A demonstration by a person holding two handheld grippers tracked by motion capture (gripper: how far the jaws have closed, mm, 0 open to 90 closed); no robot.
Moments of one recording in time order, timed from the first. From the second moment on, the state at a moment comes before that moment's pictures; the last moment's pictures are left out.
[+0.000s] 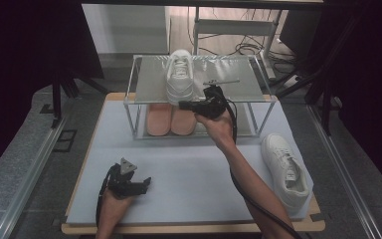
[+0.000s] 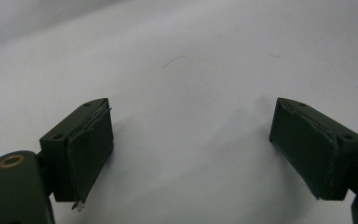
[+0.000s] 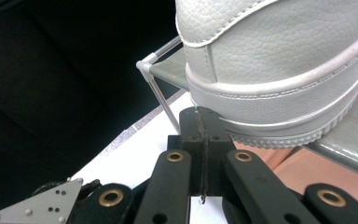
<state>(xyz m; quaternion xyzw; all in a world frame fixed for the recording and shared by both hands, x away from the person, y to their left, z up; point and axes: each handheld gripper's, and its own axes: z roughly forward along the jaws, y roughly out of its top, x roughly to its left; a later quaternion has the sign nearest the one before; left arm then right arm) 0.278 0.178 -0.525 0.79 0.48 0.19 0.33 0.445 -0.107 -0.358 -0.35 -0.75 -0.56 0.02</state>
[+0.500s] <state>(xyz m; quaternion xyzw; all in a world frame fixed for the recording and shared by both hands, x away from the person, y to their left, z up) 0.277 0.178 -0.525 0.79 0.48 0.20 0.33 0.445 -0.091 -0.357 -0.34 -0.77 -0.55 0.00</state>
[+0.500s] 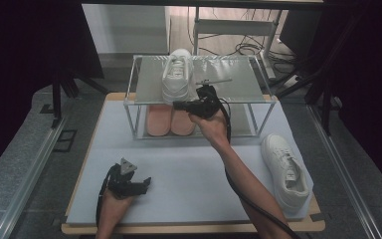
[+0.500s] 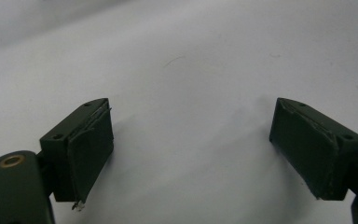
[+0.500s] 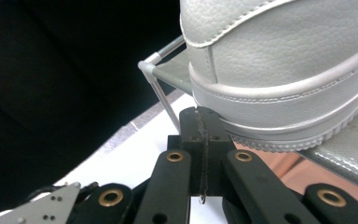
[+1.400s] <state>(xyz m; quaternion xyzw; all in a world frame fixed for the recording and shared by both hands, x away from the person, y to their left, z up) 0.277 0.177 -0.525 0.79 0.48 0.20 0.33 0.401 -0.112 -0.379 -0.27 -0.85 -0.43 -0.13</state>
